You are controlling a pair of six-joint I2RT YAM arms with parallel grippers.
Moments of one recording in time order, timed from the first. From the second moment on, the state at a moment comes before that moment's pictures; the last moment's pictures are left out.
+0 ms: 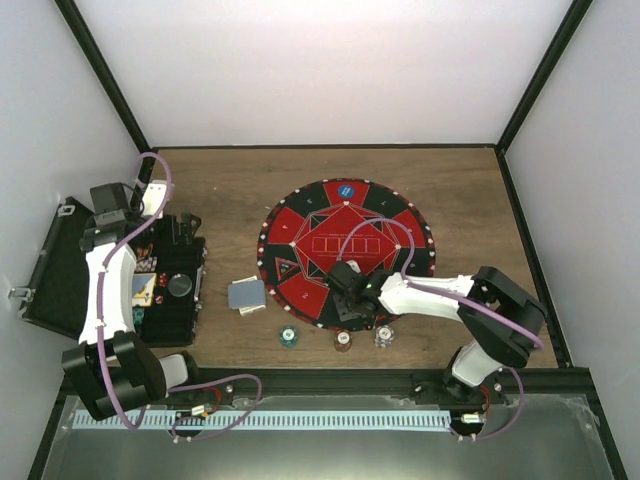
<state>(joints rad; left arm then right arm) 0.32 1.22 1.06 -0.71 0.54 0.31 0.97 1.57 0.80 -0.46 0.19 0.59</state>
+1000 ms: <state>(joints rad) 0.32 1.22 1.07 -0.78 0.51 0.35 1.04 1.53 1.07 -0.65 0.29 0.61</state>
